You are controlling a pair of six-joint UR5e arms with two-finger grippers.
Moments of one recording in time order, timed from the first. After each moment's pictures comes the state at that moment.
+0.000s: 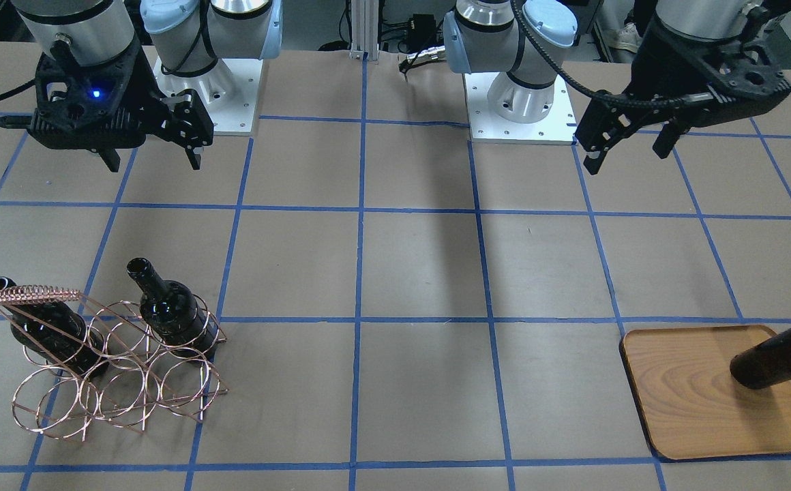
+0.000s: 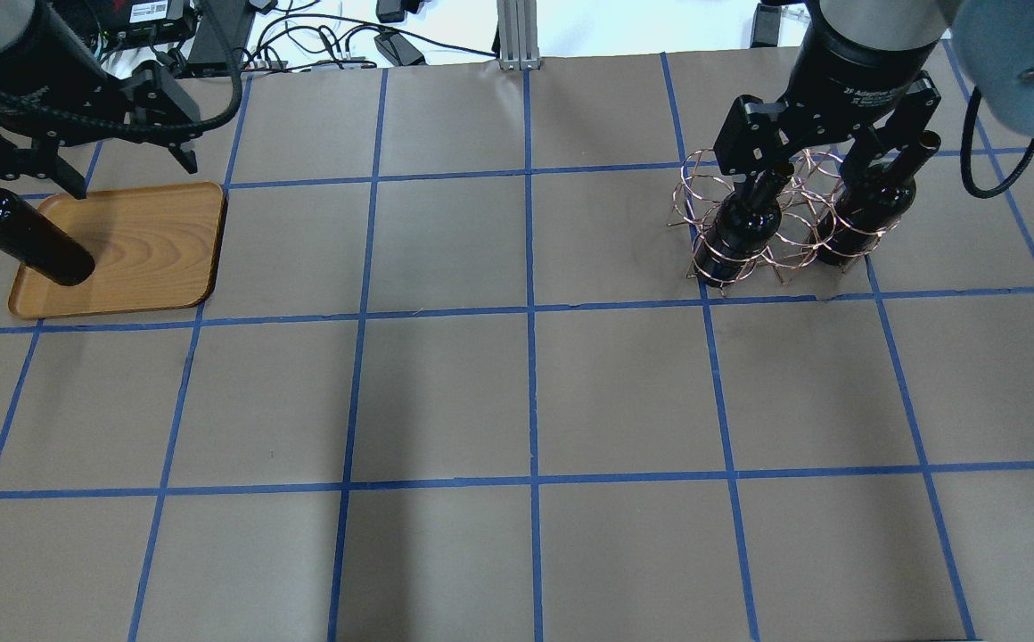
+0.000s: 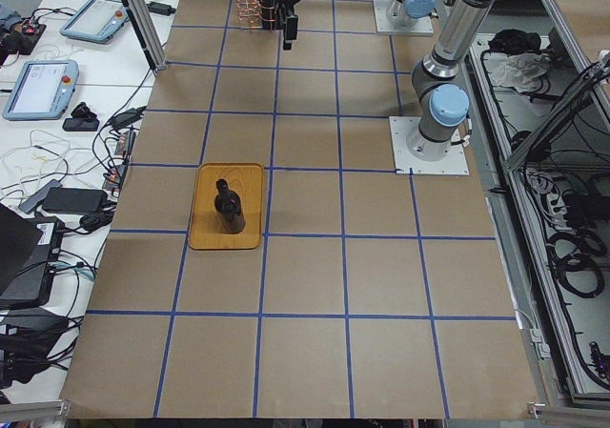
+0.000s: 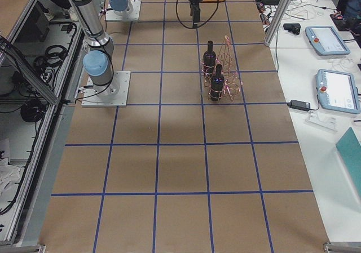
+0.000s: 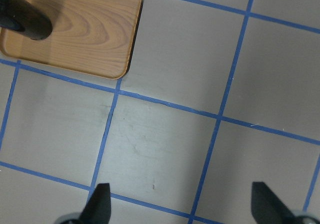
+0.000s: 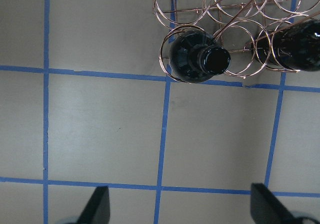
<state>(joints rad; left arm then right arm) -1.49 -1.51 -1.52 -1.57 1.64 -0.18 1.59 -1.56 1.51 -1.52 -1.60 -0.06</state>
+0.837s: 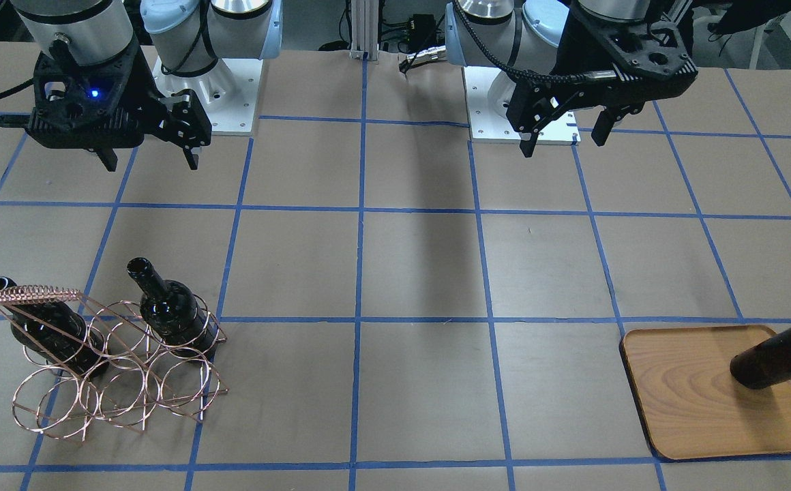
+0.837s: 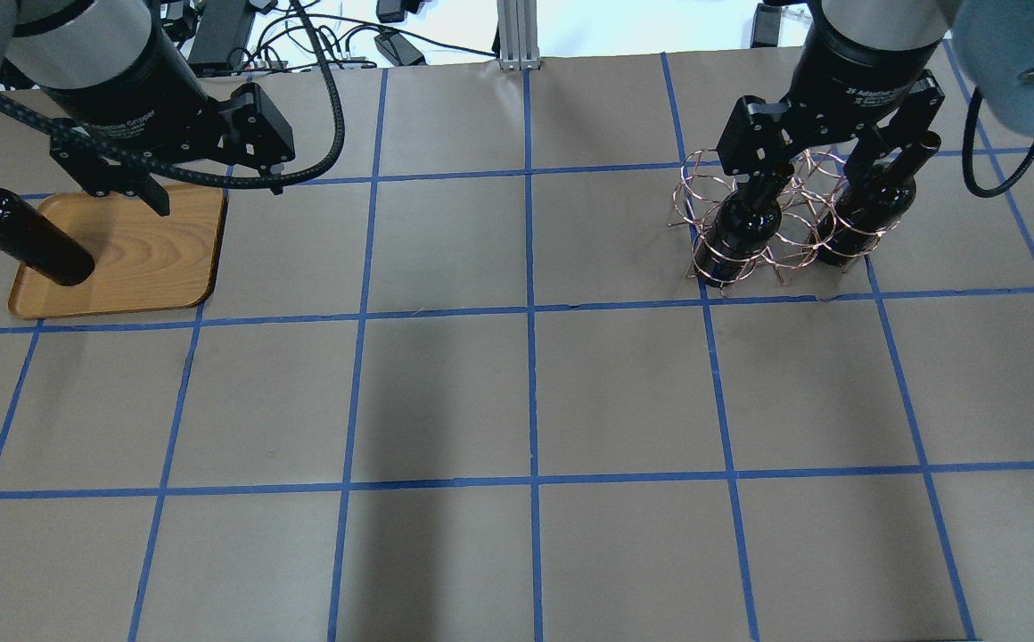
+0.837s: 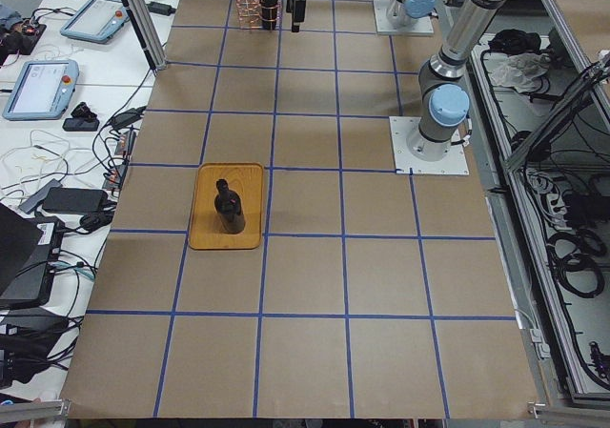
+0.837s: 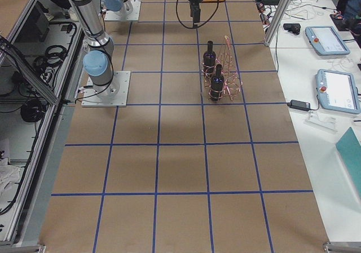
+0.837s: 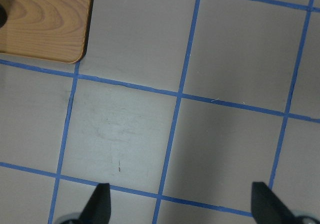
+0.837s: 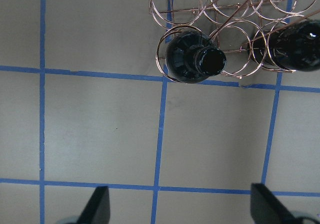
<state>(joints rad) -1.61 -1.50 -1.53 -1.57 1.63 -0.23 1.59 -1.56 1.51 -1.52 -1.61 -0.06</state>
